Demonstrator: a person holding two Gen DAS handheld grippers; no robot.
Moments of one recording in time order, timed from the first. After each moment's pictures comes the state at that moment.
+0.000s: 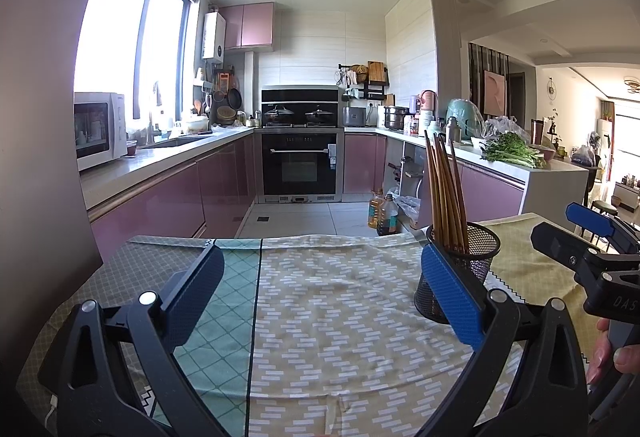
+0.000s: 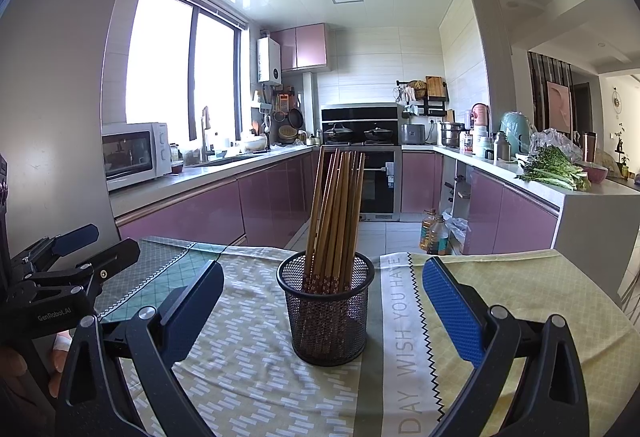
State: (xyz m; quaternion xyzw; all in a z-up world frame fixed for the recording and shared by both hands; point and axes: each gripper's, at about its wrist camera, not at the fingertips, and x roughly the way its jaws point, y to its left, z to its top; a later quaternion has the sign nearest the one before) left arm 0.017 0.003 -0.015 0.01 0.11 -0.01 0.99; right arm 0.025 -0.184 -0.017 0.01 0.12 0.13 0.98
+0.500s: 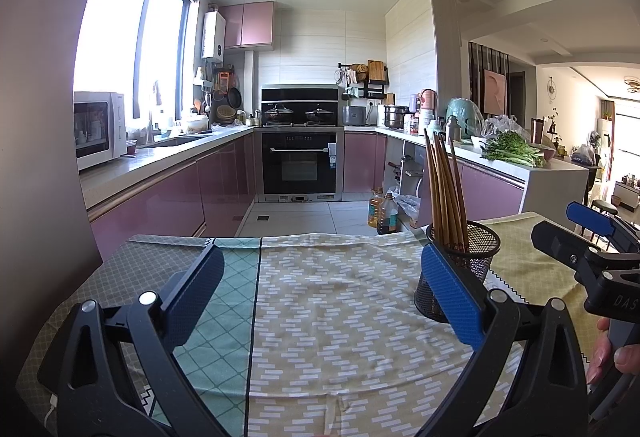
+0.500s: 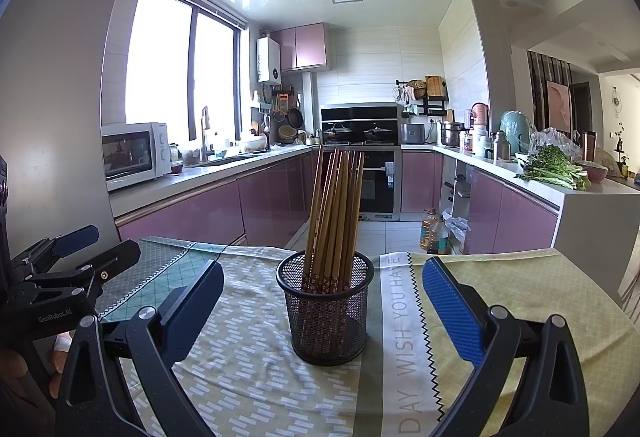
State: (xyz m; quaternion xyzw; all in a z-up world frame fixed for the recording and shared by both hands) left arm 0.017 0.003 -0.016 0.01 0.11 -0.01 0.99; right arm 0.024 -0.185 -0.018 0.01 0.12 0.13 0.98
